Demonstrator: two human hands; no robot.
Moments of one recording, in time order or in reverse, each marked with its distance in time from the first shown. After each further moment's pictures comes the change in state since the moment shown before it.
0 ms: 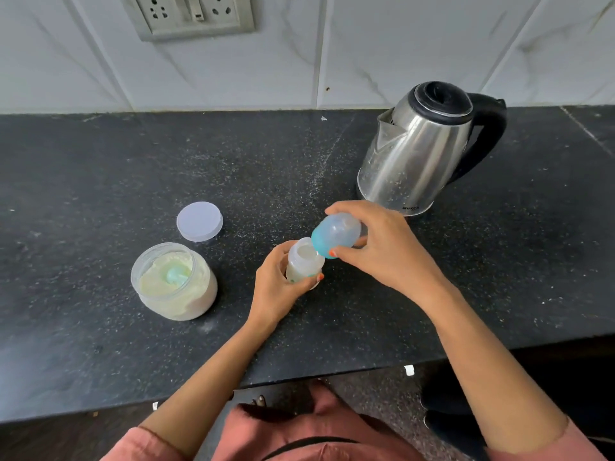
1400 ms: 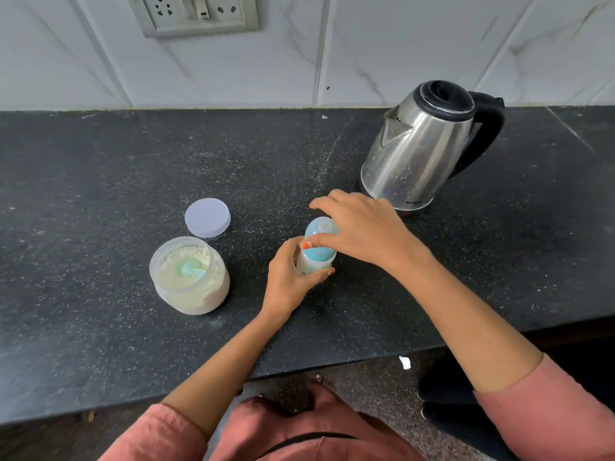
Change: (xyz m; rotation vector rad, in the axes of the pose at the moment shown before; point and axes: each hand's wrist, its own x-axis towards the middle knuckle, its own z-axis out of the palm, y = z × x) left_hand 0.003 -0.007 -0.003 0.018 -0.059 0.018; right_hand 0.027 -0.027 0.024 -0.708 -0.151 -0.136
